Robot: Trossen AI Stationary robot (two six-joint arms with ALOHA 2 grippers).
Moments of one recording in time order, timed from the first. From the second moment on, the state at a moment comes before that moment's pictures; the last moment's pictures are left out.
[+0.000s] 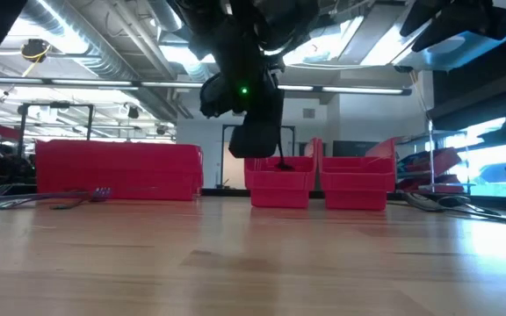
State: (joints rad) left arm -0.05 2.01 1.40 -0.25 -1.05 -2.45; right arm 0.52 1.16 1.05 -0.98 0.66 1.35
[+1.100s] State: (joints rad) left arm -0.05 2.01 1.40 -0.31 -1.00 -2.41; right arm 0.52 1.15 1.05 -1.12 0.71 1.36
